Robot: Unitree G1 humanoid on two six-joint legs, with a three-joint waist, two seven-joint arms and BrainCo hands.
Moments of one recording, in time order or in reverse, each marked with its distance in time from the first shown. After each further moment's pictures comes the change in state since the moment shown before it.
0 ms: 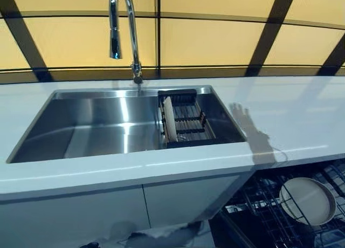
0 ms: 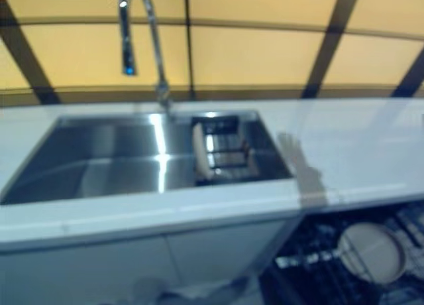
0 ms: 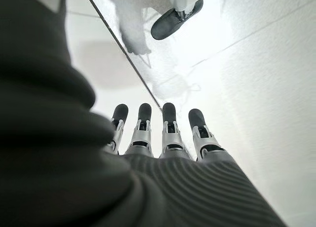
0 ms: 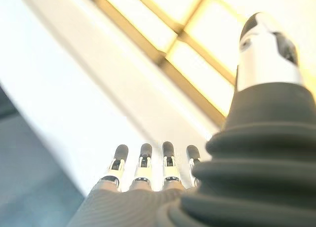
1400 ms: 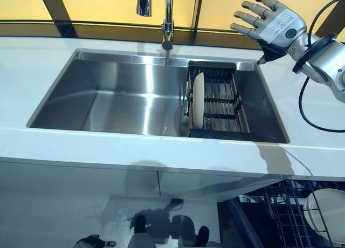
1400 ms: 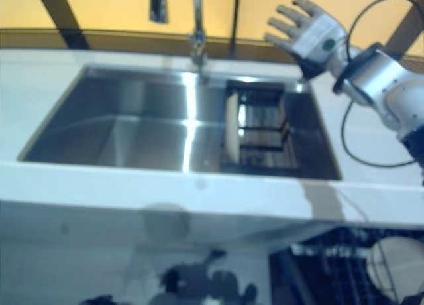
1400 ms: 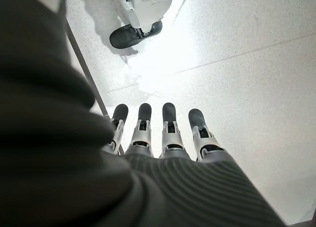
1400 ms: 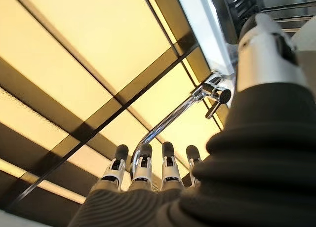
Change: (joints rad) left arm -0.049 -0.001 0.061 -0.026 -0.039 0.023 -0.019; right arm 0.078 0.195 0.017 -0.154 -0.215 -0.313 0.118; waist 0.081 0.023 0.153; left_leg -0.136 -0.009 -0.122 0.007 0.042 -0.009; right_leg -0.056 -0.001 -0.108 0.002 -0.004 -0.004
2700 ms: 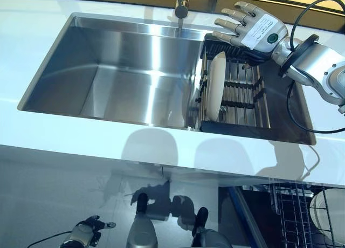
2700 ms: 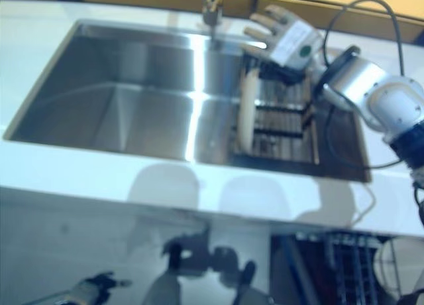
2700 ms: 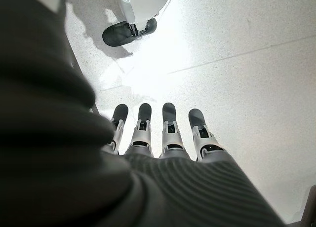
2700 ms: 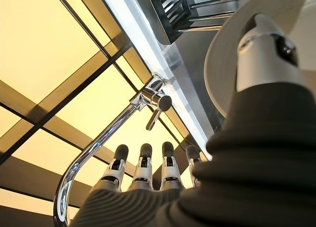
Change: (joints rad) left arm -0.070 0.044 0.001 -0.029 -0.009 -0.003 -0.020; right arm 0.000 0.032 0.001 -0.101 0.002 -0.005 0.040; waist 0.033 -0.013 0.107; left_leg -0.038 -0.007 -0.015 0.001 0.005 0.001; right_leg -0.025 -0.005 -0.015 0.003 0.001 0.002
